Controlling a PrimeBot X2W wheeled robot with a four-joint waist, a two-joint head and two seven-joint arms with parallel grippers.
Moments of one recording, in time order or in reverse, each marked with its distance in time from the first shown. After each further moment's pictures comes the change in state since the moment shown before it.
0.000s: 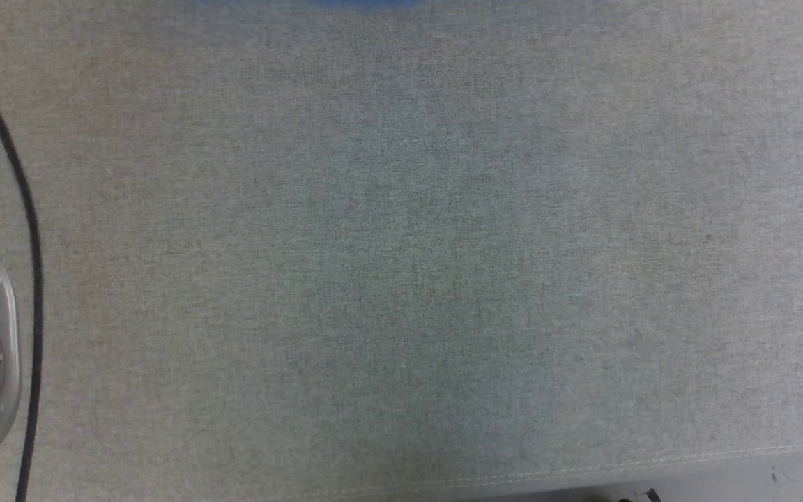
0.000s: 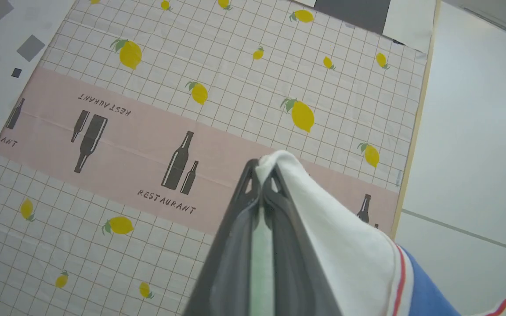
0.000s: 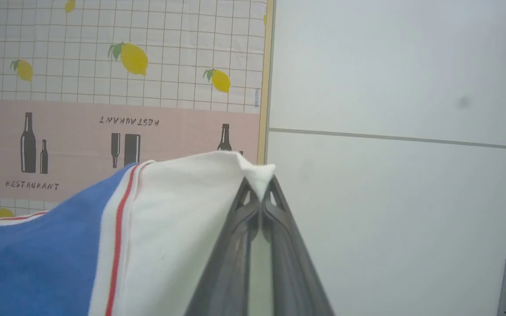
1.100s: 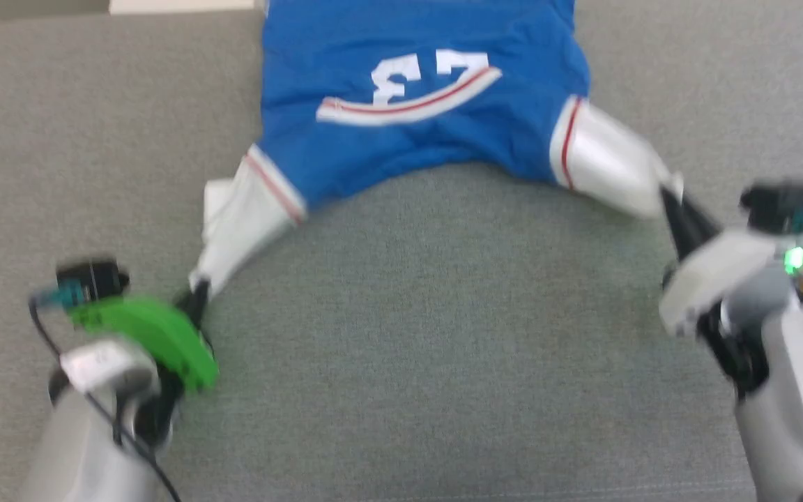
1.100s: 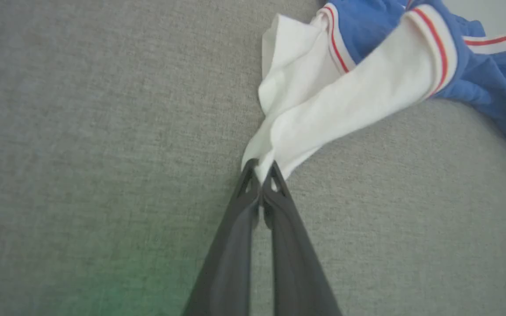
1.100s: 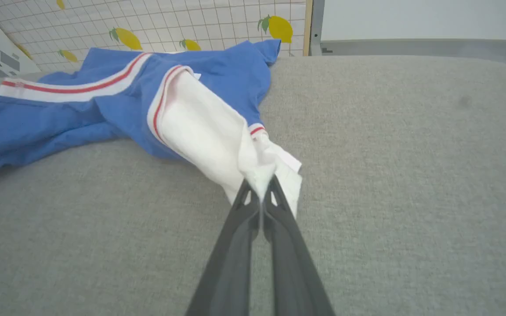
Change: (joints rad) left arm 1.192 -0.033 -0.139 0.070 -0.217 -0.128 0.393; right arm 1.118 -0.106 0.342 -0.013 0.381 0.000 0.092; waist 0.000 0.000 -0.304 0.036
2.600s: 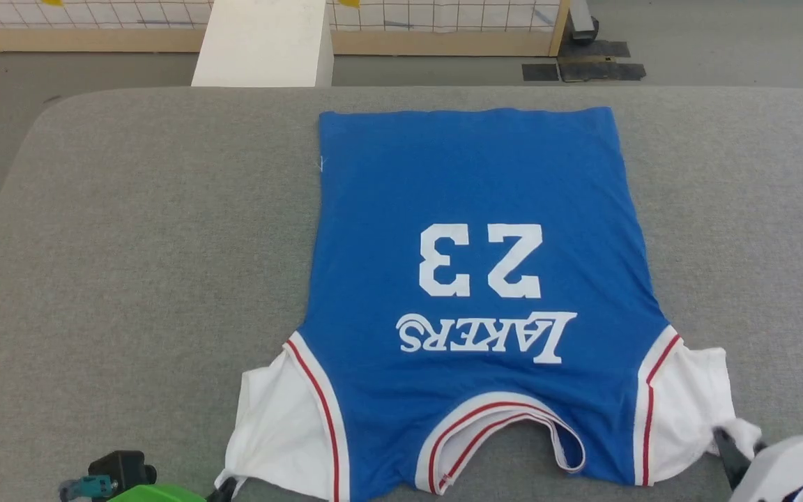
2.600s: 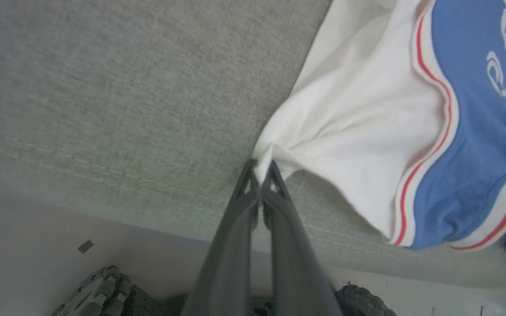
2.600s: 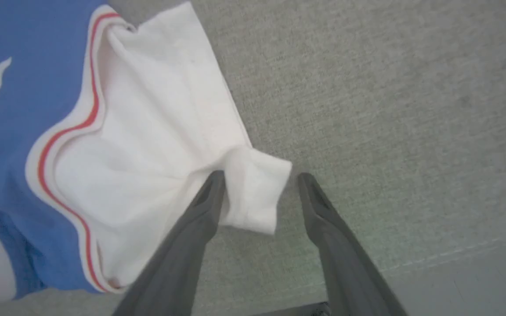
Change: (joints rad) left arm 0.512 -0.058 0.007 -0.248 -0.092 0.133 0.104; right arm 0.491 0.131 -0.395 -0.126 -0.007 0.000 0.360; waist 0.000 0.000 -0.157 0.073
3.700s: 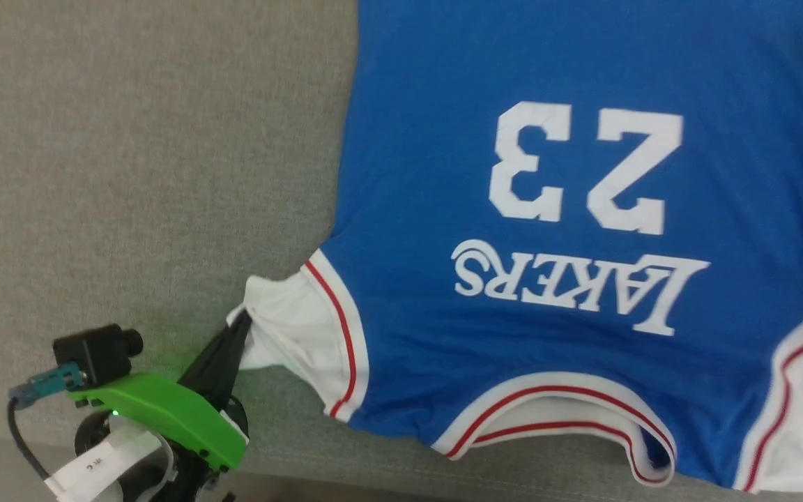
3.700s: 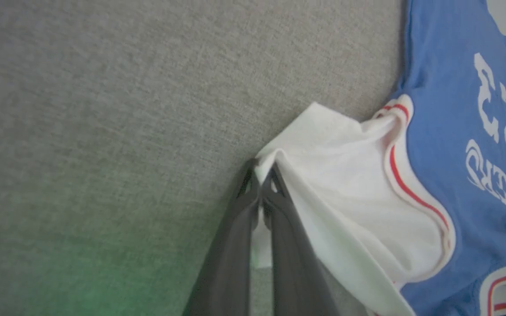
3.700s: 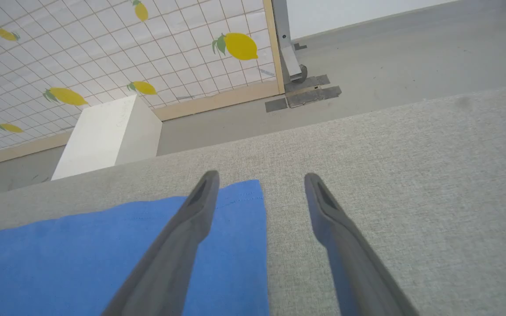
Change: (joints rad) left arm -0.139 0.001 -0.017 -0.337 -0.002 -0.014 -0.030; right arm -1.194 -0.159 -0.100 0.476 -0.231 0.000 -0.116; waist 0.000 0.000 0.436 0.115
